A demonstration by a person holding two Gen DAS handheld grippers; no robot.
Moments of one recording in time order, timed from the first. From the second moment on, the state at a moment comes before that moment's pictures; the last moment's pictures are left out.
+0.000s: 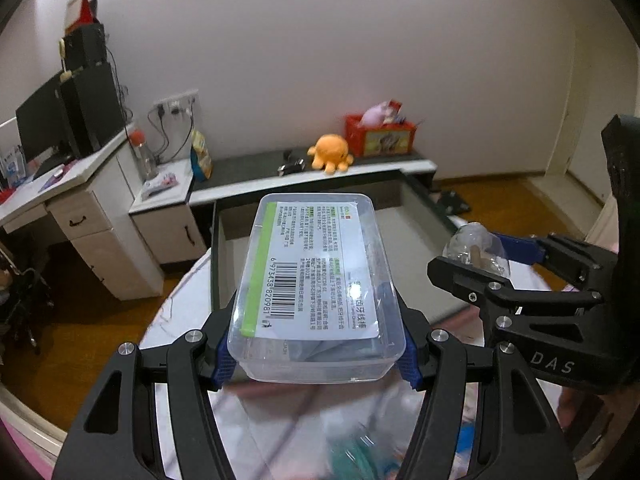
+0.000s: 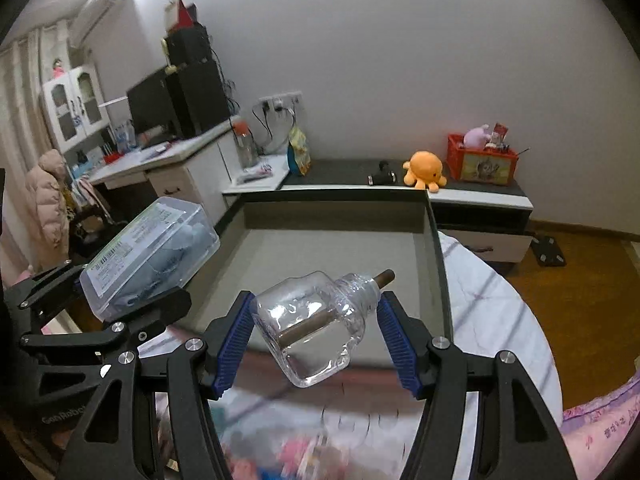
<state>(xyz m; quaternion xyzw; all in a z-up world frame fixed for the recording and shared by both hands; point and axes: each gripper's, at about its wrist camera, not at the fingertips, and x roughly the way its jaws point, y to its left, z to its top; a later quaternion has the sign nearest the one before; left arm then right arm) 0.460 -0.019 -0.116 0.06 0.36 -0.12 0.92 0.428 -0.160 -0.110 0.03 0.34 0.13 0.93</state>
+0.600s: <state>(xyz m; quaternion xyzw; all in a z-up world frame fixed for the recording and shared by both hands) 0.548 -0.015 -0.193 0.08 0.49 -0.11 0.86 0.528 -0.153 -0.188 0.02 0.50 0.10 0.86</state>
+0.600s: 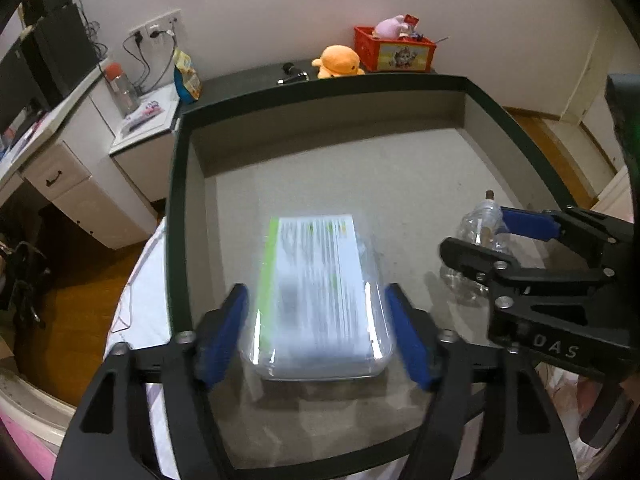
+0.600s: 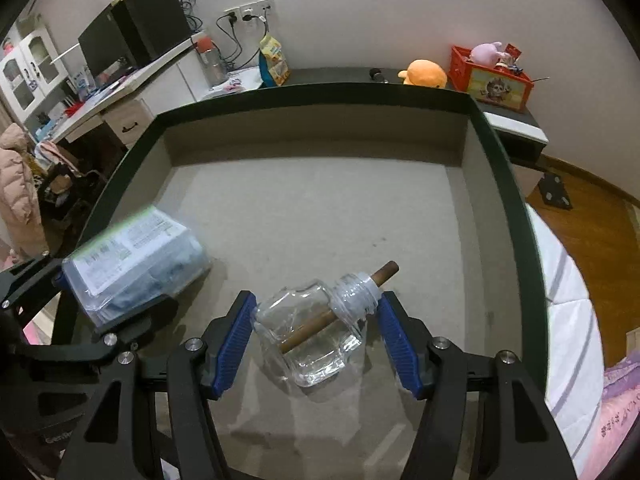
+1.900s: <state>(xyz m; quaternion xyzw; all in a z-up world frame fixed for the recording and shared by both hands) 0.139 0.012 -0.064 0.04 0.12 -0.02 0.99 0.120 -0.158 -0.058 -0.02 0.10 0.02 0.99</state>
